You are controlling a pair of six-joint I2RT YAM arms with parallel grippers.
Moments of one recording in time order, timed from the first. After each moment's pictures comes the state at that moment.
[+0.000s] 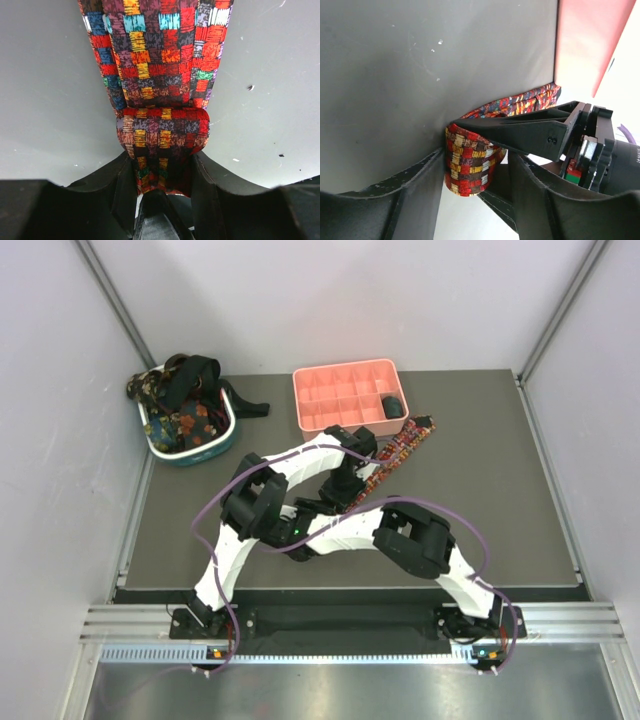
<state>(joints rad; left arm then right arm) -0.76 2.27 1.85 -1.12 0.08 -0.03 1.23 2.22 1.50 -0.58 0.99 -0.18</state>
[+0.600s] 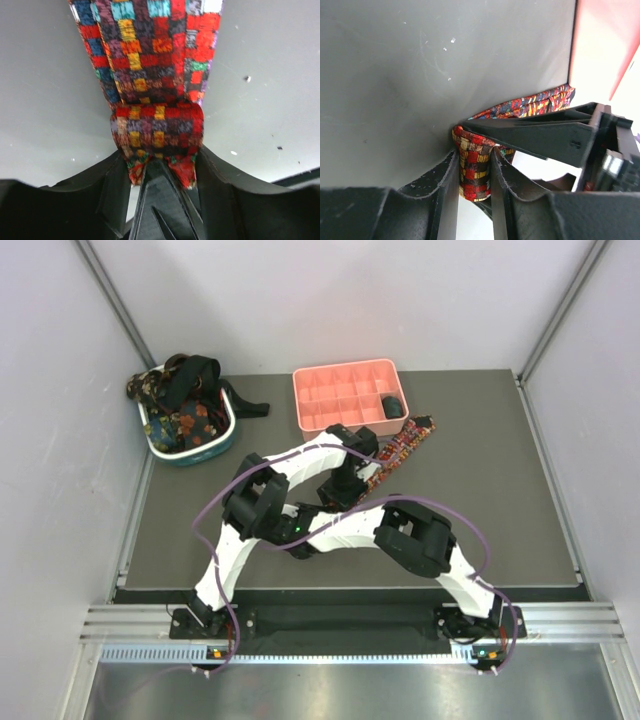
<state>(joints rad) -0.77 2.28 1.88 -1.16 0.08 -0.02 1.22 2.22 1.50 -0.58 0.93 -0.17</state>
